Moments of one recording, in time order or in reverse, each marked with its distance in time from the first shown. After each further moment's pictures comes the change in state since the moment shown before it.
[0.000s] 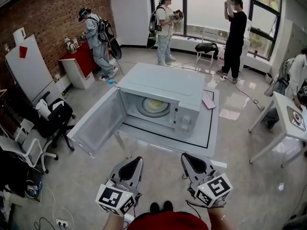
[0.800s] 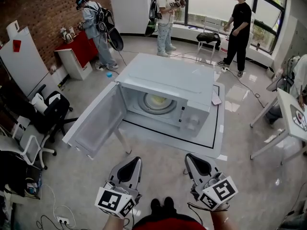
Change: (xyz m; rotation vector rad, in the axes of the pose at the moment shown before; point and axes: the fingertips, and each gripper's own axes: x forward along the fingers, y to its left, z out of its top) left arm 0.010 0.039 -0.015 -0.054 0.026 0.030; right arm 0.024 -0.006 -0.006 0.055 0.031 -0.027
